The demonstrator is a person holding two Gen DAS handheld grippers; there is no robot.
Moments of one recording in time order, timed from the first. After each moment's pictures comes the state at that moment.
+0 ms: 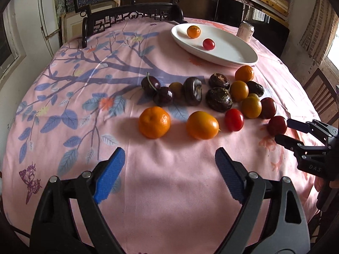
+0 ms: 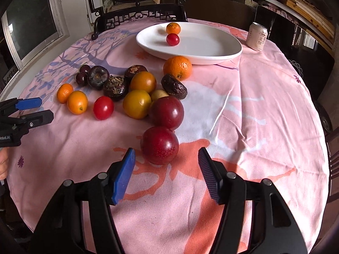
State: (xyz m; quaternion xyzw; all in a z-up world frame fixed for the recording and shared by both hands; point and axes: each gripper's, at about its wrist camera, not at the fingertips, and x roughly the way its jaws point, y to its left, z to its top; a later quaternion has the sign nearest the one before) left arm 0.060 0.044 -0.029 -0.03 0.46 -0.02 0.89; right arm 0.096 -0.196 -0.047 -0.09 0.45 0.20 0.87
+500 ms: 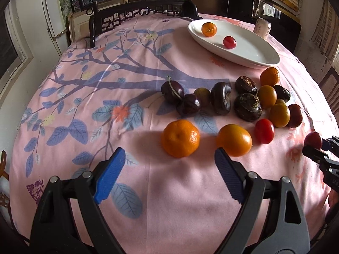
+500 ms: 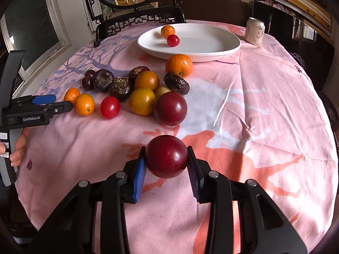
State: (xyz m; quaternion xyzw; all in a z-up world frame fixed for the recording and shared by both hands) left arm 0.095 0.060 -0.040 0.00 0.47 0.02 0.88; right arm 0.082 -0.211 -0.047 -0.04 0.44 0.21 0.87
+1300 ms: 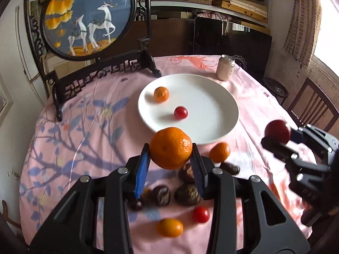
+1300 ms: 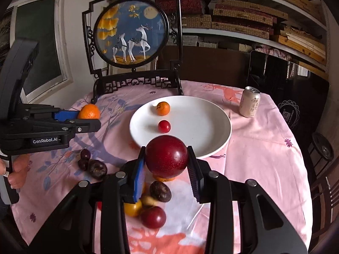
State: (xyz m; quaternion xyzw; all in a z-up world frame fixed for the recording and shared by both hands) left arm 0.186 -0.019 0.059 0.02 0.39 -0.07 0.92; right arm 0.165 -0.201 0.036 -0.04 0.31 0.21 0.93
